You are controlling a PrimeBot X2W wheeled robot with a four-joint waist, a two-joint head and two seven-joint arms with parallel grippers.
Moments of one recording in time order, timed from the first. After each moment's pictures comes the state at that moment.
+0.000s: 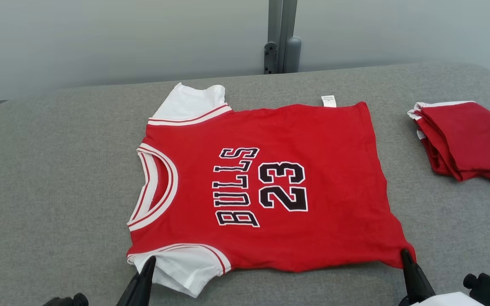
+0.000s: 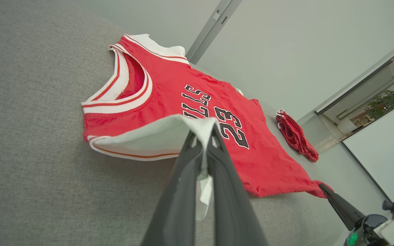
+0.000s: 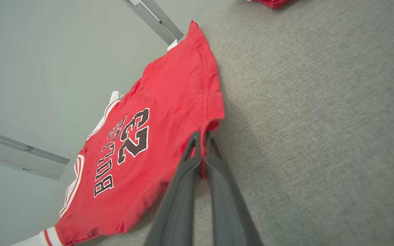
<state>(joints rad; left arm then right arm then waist) 0.23 0.35 -0.37 -0.12 -0.91 -0.09 -0.19 0.17 -0.07 0.05 0.15 0.80 0.13 -0.15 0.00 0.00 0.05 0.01</state>
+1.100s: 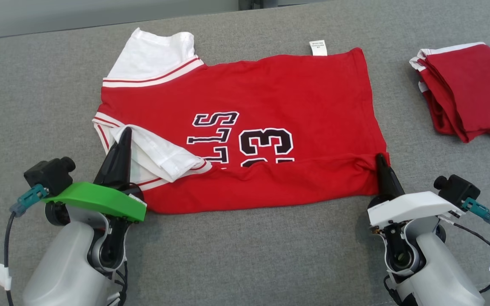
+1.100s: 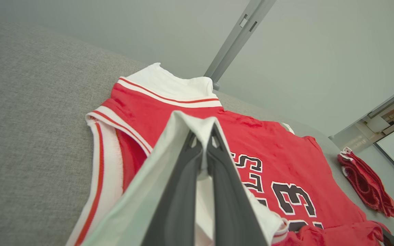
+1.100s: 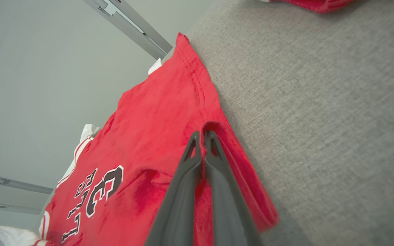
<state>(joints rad) -0.44 0.26 -0.40 0.45 -0.91 -0.13 -0.26 -0.33 -0.05 0.11 0.50 0.86 0.13 -0.24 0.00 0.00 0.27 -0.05</state>
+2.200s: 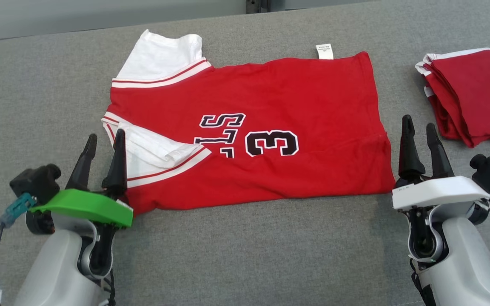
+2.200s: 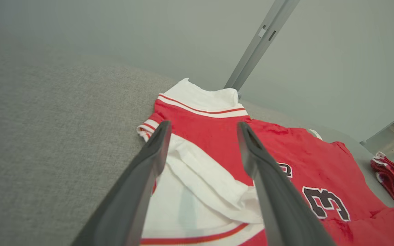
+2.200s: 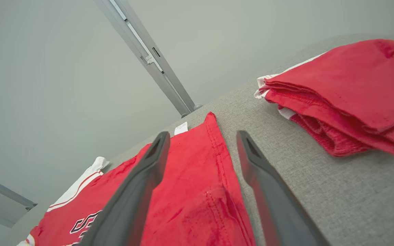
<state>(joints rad) -0.42 0.24 -0.29 0.47 -0.77 -0.13 -0.26 -0.33 -0.05 -0.02 0.32 0.60 0.13 -0.26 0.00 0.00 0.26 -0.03</state>
